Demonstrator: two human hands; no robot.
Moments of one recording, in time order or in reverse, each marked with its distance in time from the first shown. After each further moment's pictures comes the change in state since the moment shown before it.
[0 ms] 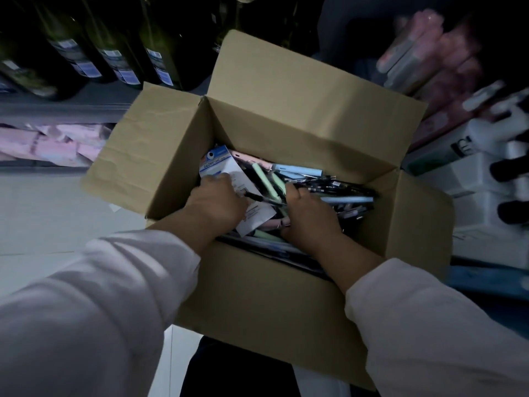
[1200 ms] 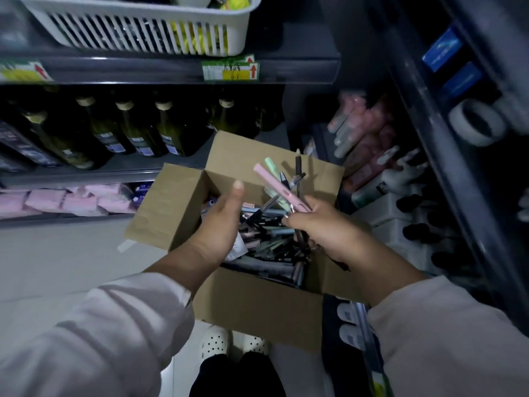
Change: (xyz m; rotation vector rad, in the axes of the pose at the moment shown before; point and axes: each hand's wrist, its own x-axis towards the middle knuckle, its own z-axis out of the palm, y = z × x) left_hand -0.124 0.066 -0.083 -0.910 0.060 0.170; right_hand -0.083 0.013 -0.177 1.085 -0.134 0.345
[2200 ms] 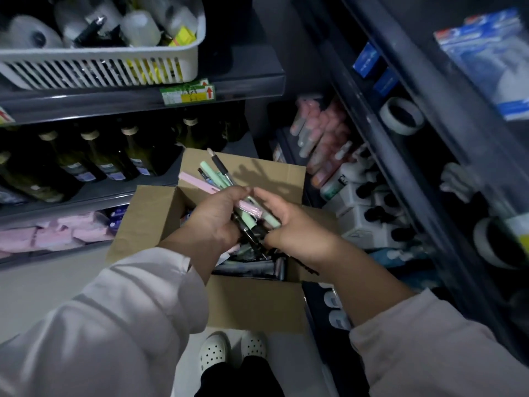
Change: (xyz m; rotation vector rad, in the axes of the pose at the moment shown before) left_hand -0.019 0.074 0.036 -0.645 -0.125 -0.398; right_hand -0.075 -0.028 0.005 0.094 -0.064 -0.216
